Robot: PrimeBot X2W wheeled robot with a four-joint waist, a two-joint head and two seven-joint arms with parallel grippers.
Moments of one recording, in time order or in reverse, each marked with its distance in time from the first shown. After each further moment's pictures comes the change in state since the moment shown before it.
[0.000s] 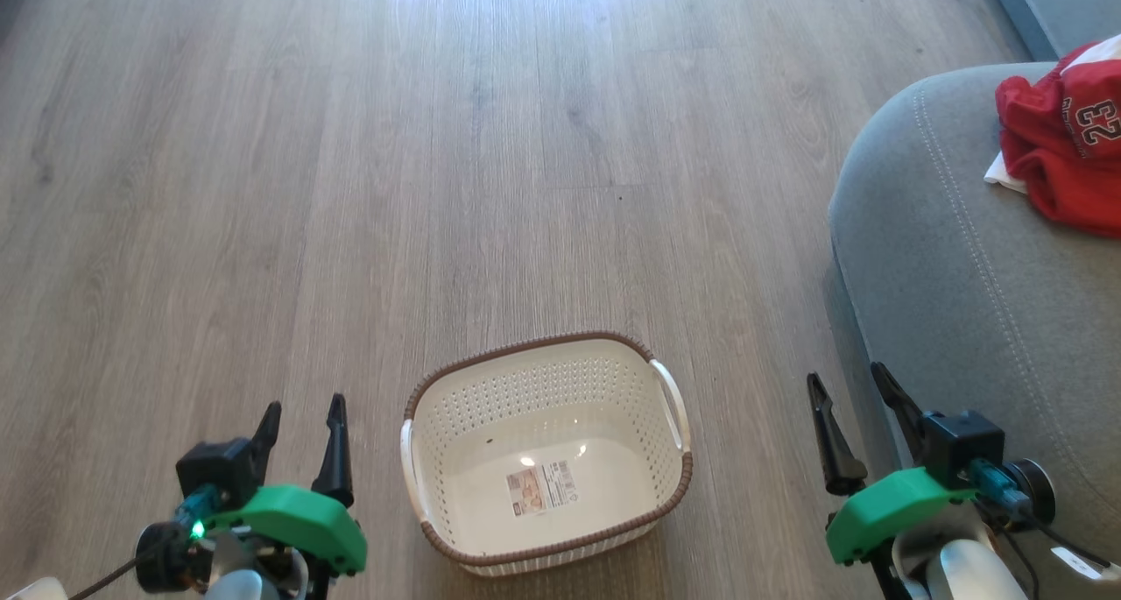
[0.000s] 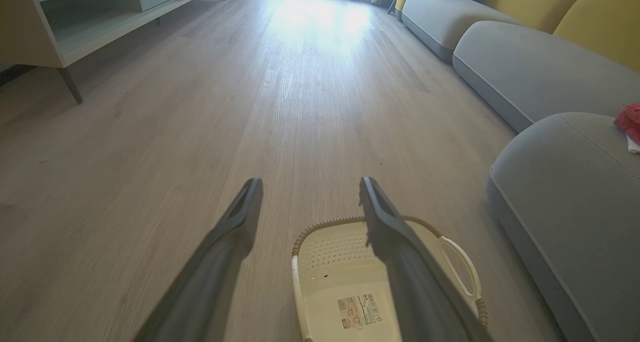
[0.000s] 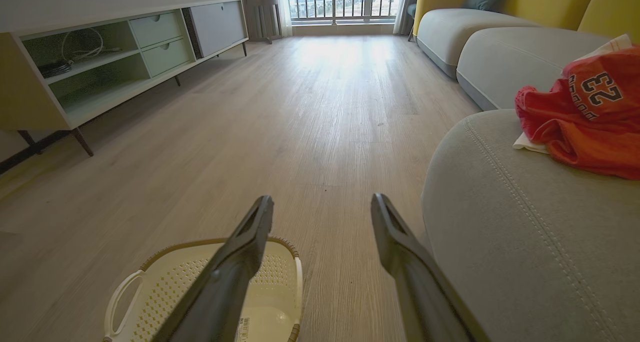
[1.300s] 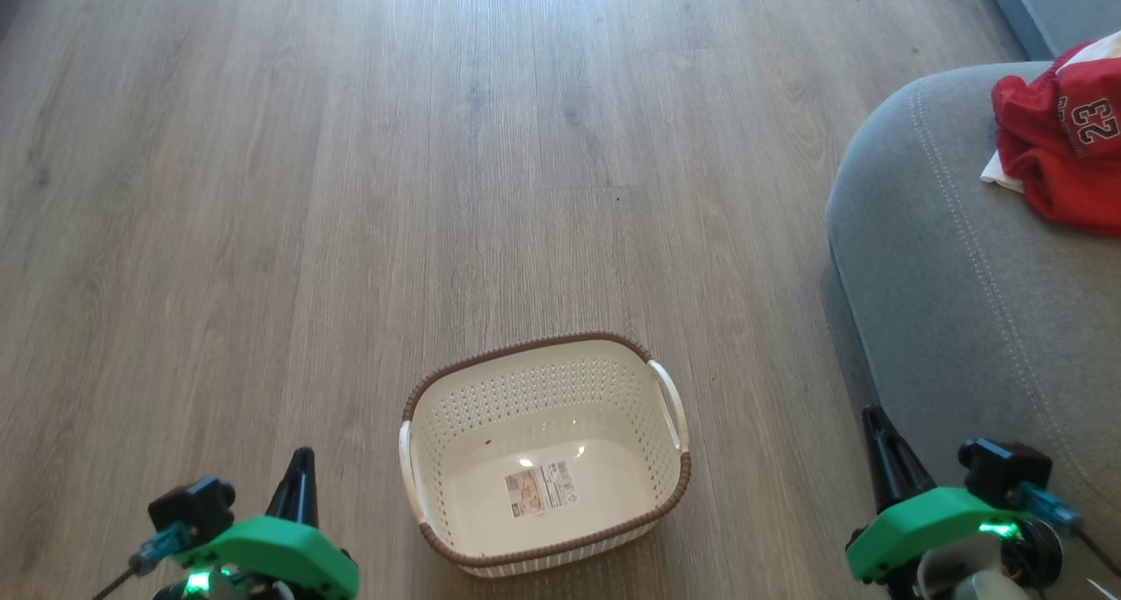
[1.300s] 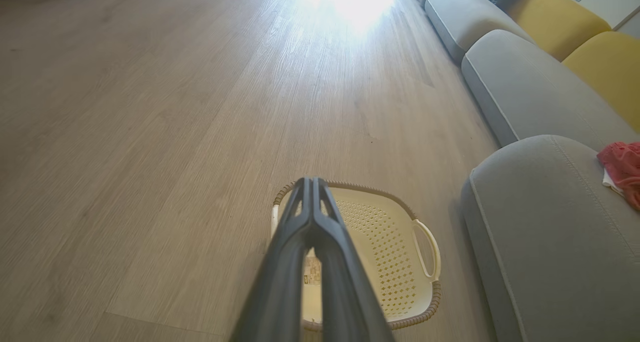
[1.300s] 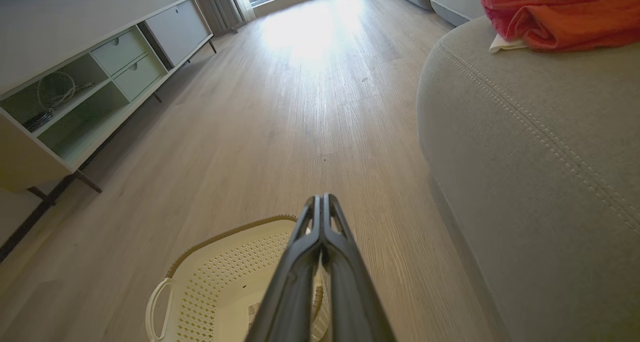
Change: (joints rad) left arm 0.049 -0.036 0.068 0.044 -0.175 -0.060 0.064; right arm 0.042 0.001 -0.037 0.035 0.242 0.000 0.064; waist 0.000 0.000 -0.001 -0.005
